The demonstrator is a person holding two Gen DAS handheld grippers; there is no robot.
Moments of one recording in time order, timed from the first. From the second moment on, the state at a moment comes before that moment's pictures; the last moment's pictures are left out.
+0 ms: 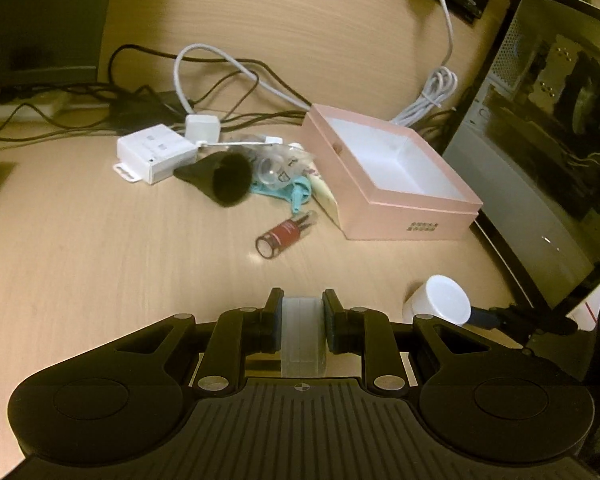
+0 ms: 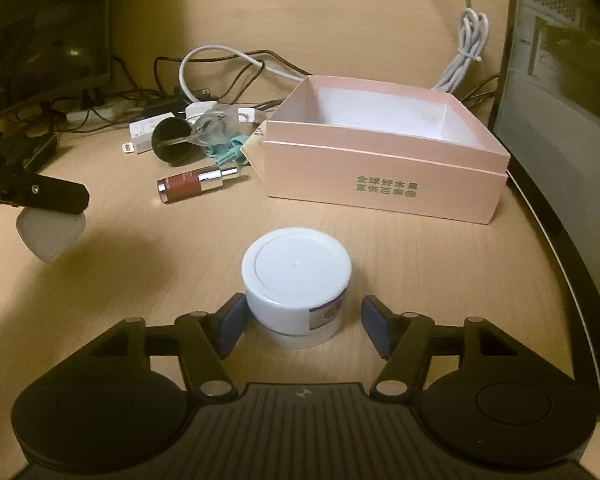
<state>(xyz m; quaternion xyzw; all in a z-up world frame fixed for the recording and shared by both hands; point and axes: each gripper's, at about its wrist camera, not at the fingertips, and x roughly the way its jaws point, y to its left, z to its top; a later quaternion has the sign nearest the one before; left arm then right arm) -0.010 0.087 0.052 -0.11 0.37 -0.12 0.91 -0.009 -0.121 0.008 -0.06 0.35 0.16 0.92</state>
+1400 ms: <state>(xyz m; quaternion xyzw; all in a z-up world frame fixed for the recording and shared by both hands) 0.101 0.004 0.152 -0.09 0.26 -0.24 0.93 -0.031 -0.165 0.099 -0.10 0.30 0.13 0.94</state>
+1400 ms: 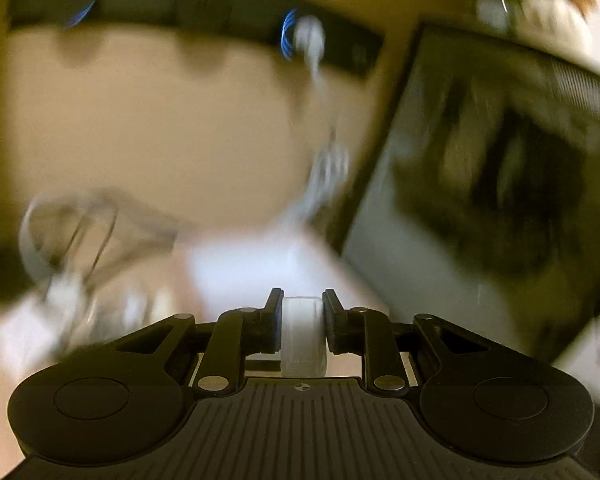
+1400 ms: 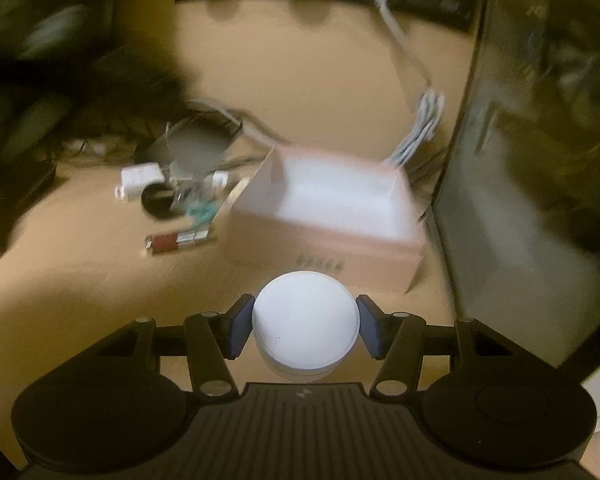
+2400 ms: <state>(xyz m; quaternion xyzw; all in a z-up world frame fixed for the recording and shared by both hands) -0.020 0.128 0.047 -0.11 0.38 -0.10 0.91 0.257 -0.106 0.067 -0.04 0.40 0.11 0.91</state>
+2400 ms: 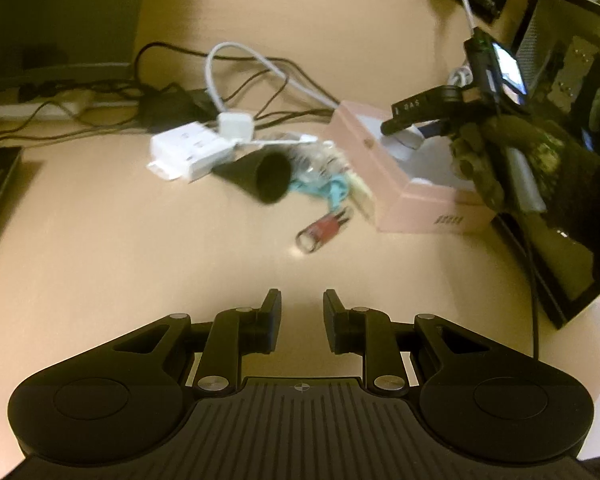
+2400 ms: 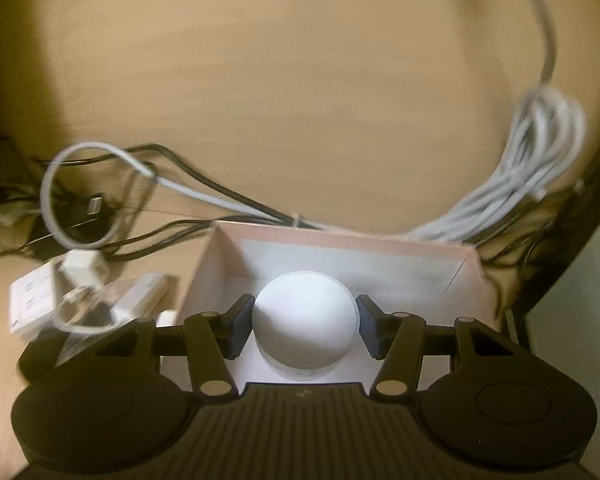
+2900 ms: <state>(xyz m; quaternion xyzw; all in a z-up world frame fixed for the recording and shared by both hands) 0.052 0.086 0.054 0.00 0.37 -0.17 0.91 0.147 -0.138 0.104 -0.06 0.31 0.09 0.95</state>
